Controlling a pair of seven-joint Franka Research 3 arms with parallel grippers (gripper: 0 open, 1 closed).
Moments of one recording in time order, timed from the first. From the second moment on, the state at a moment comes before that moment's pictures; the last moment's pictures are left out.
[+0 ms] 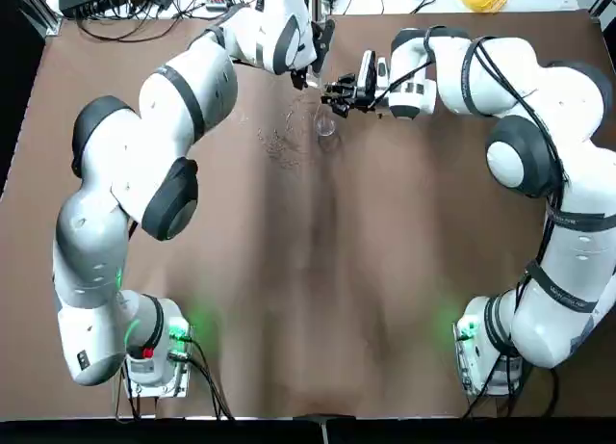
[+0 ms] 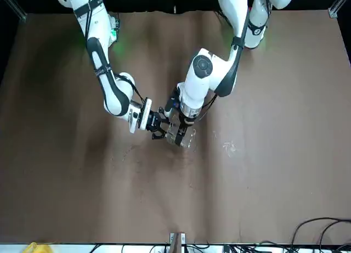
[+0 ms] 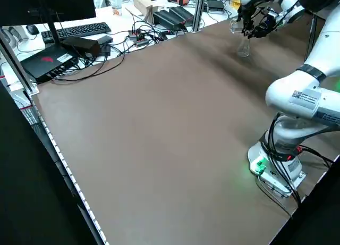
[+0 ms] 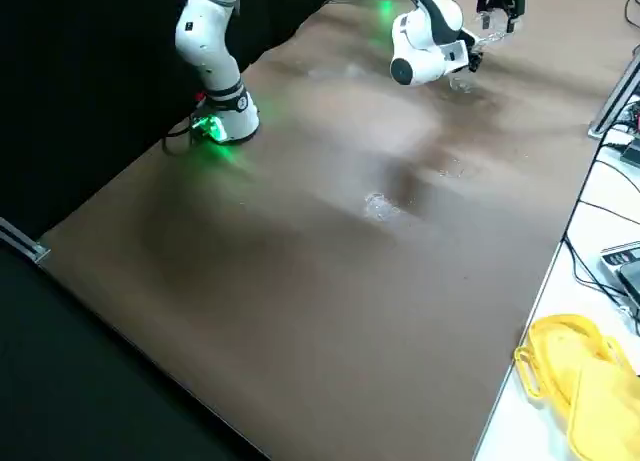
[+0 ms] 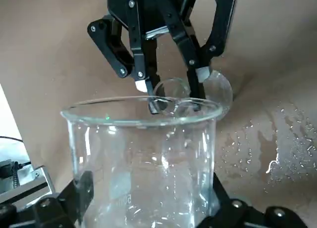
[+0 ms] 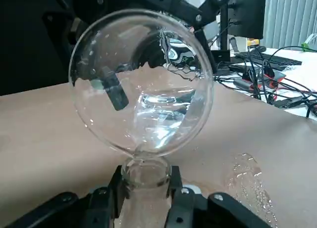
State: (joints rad) left arm -1.10 0.63 0.49 -1.52 -0.42 2.39 1.57; right arm 0.59 0.58 -0.04 -1.91 2.12 2.26 -2.45
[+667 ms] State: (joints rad) left arm -1.10 0.63 0.49 -1.52 -0.42 2.39 1.53; right arm 0.59 0.58 -0.04 -1.91 2.12 2.26 -2.45
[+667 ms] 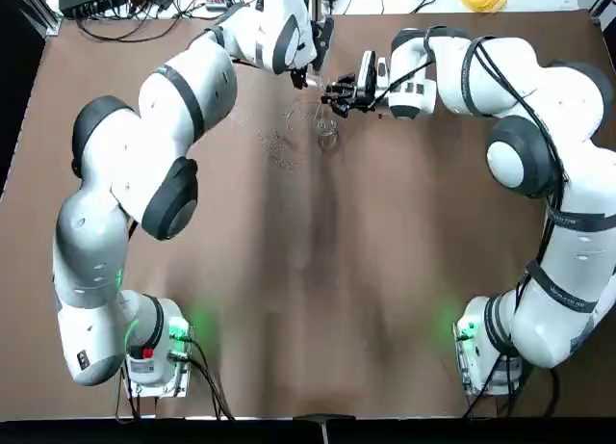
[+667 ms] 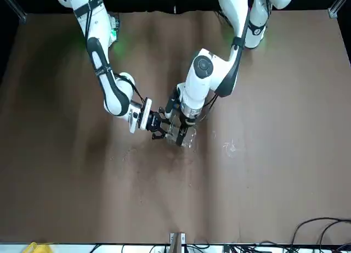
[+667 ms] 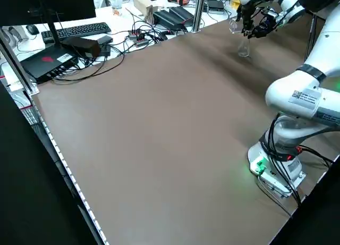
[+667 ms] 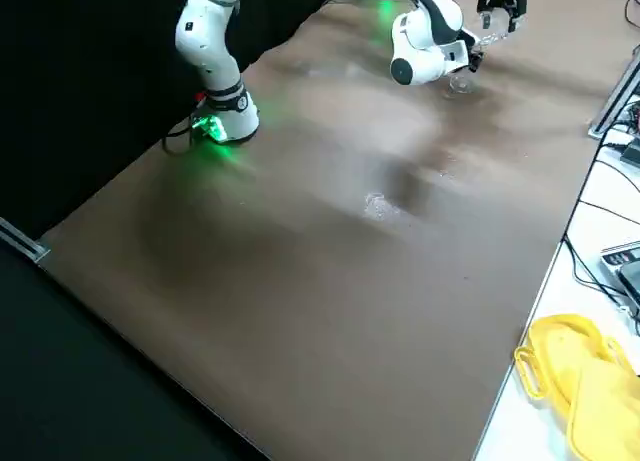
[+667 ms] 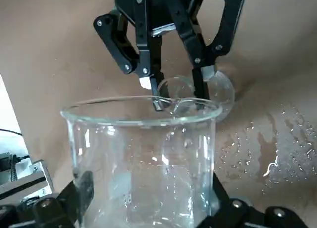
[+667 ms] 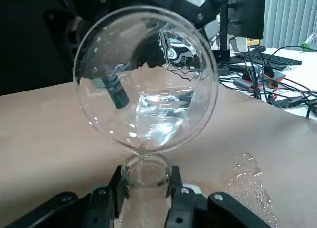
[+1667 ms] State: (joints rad) left arm -0.63 0.56 0.04 -1.52 -0.66 2.32 1.67; right arm 0.59 0.58 -0.05 -1.91 2.12 2.26 -2.45
